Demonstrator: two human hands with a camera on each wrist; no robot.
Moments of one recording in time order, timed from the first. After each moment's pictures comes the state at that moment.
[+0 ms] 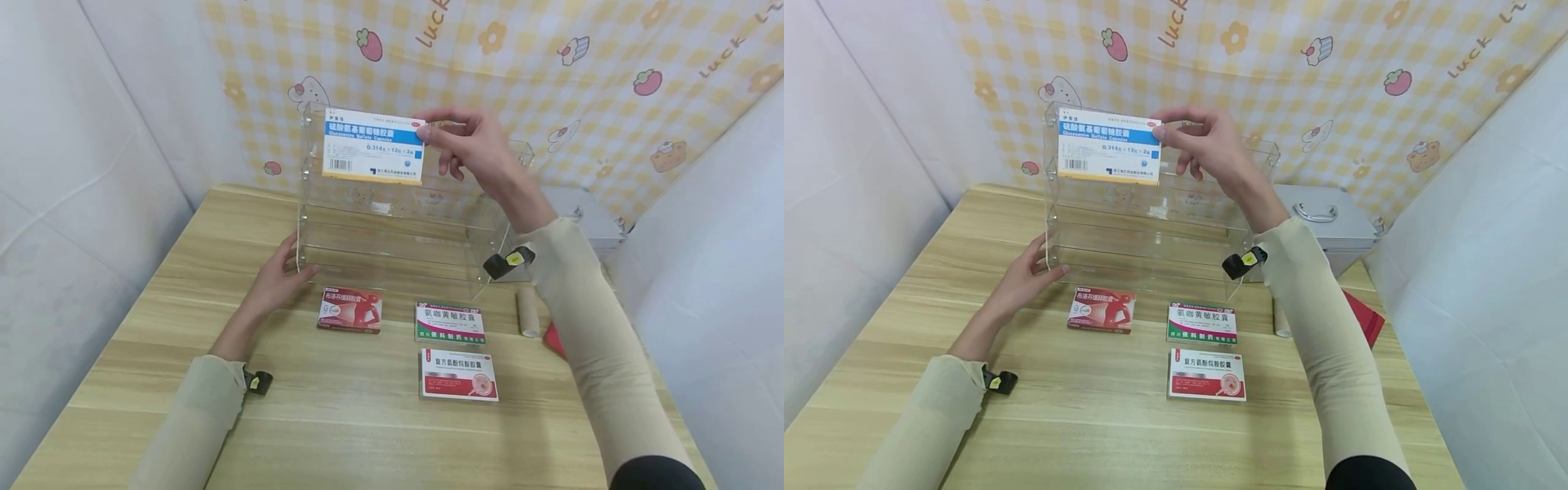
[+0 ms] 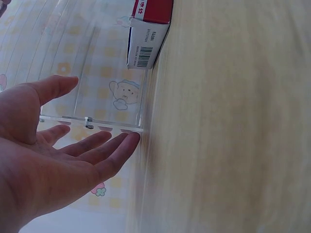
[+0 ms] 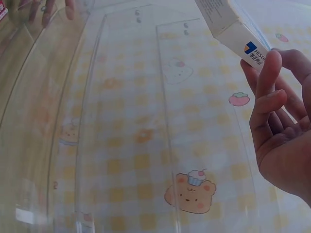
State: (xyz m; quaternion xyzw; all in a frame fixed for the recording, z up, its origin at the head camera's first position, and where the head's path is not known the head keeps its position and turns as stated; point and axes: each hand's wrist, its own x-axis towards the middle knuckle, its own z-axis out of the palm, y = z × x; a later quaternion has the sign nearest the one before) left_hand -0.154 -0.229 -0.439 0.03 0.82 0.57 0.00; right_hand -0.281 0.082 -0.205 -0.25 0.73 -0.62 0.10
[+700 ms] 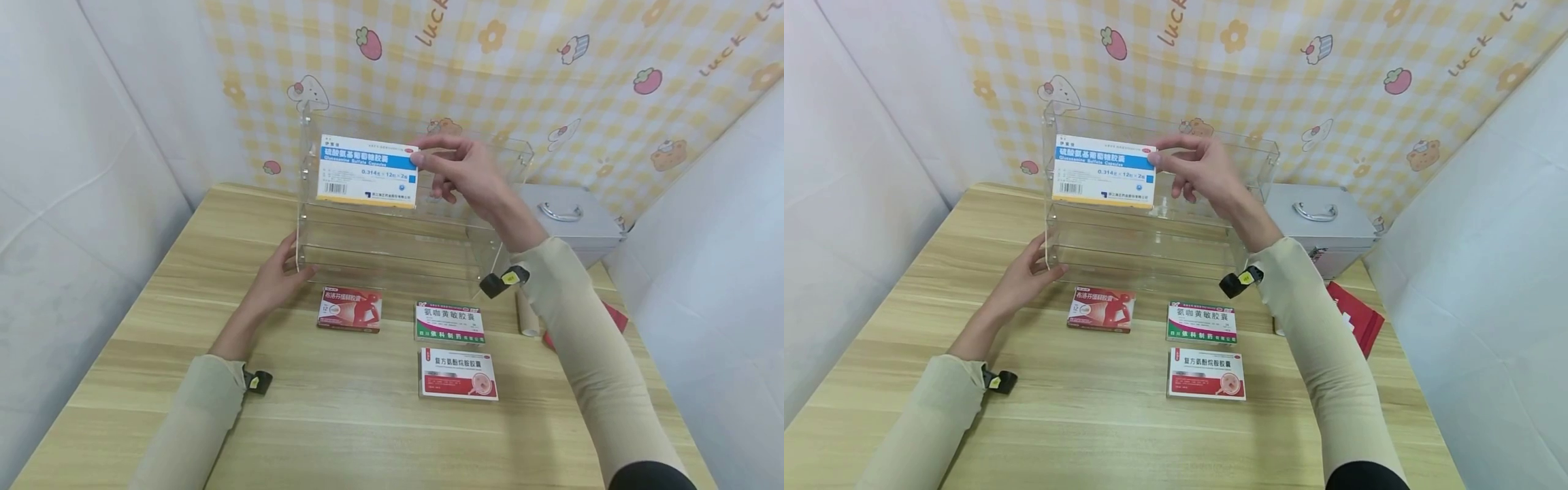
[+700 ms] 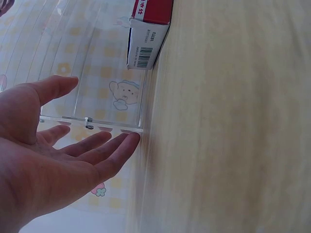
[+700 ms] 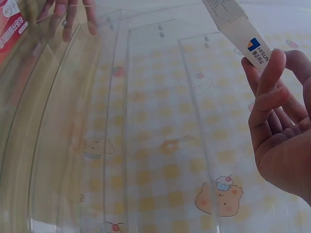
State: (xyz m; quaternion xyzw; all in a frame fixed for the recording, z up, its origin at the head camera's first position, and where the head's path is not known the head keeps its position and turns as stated) left_hand -0.152 -0.228 -0.434 0.02 0.82 0.57 0.01; right_hand -0.269 0.086 -0.236 -0.25 0.74 -0.62 0.12
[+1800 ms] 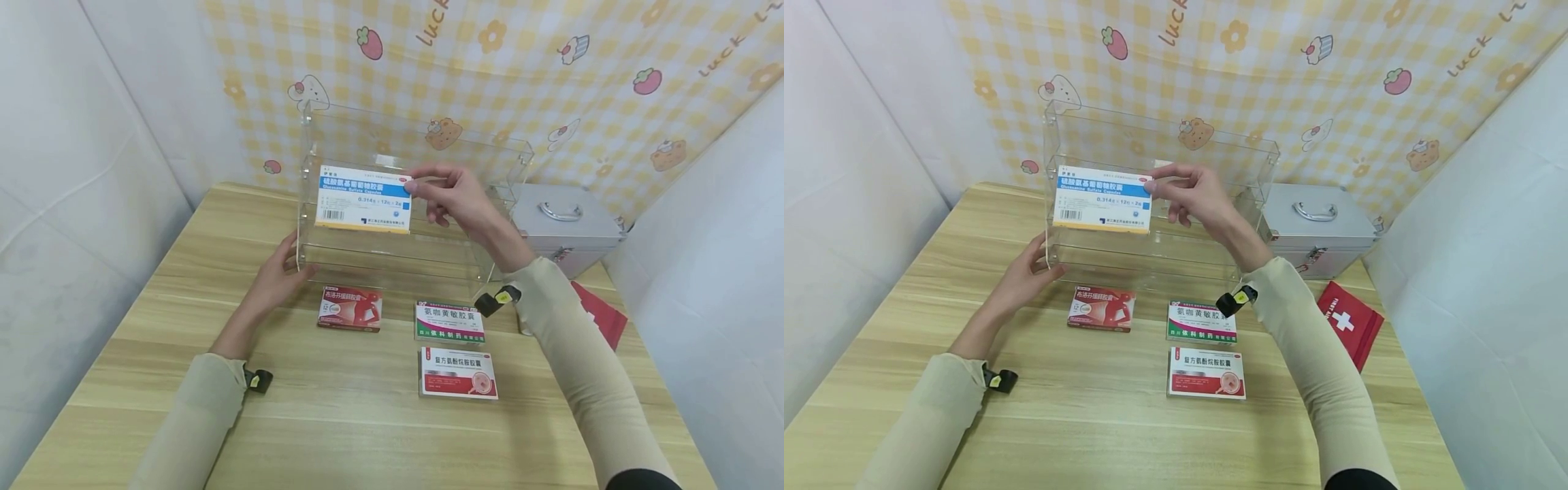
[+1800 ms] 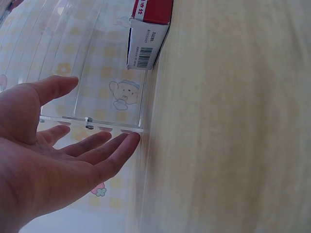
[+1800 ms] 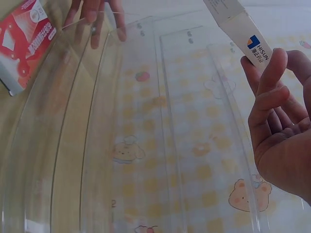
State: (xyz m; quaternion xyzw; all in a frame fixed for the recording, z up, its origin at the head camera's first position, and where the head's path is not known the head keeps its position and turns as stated) left_hand -0.152 -0.228 -0.436 0.01 0.83 0.56 0.01; right_hand -0.257 0.087 -0.271 -0.23 0.74 -0.62 0.16
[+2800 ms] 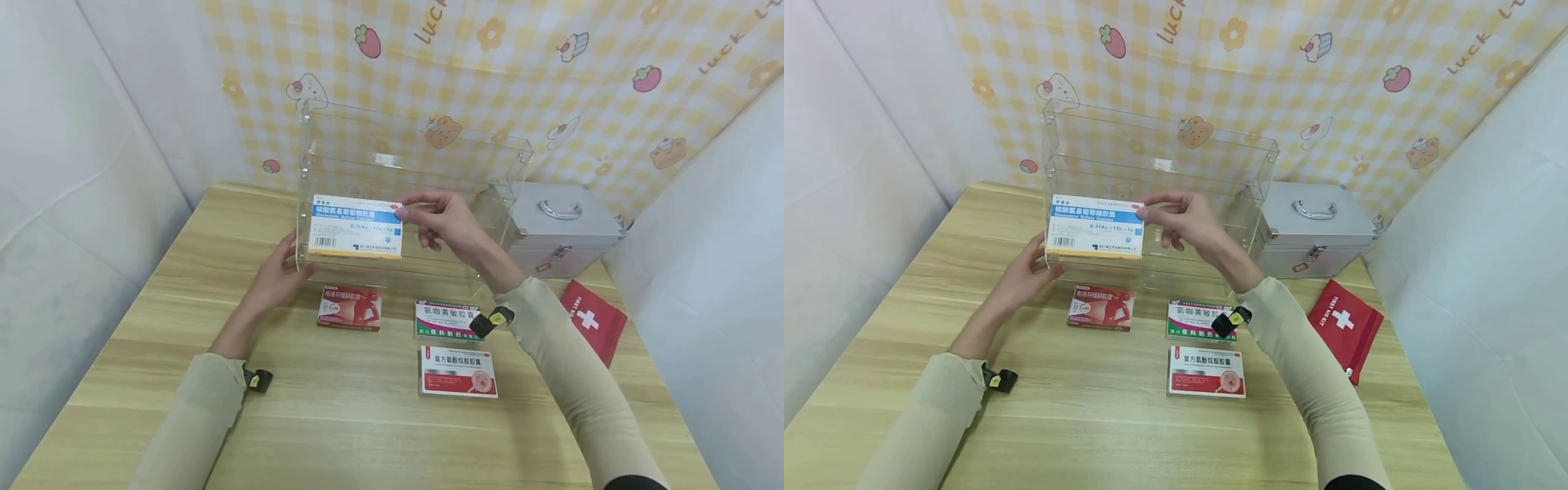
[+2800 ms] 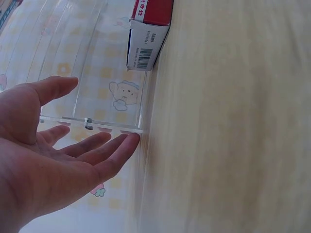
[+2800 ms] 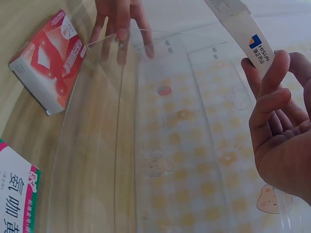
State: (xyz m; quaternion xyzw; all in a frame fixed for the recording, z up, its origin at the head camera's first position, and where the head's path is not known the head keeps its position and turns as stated) left_hand -0.150 -0.226 -0.428 0.02 0.82 0.57 0.01; right_hand -0.238 0.086 -0.305 -0.23 0.74 -0.61 0.19
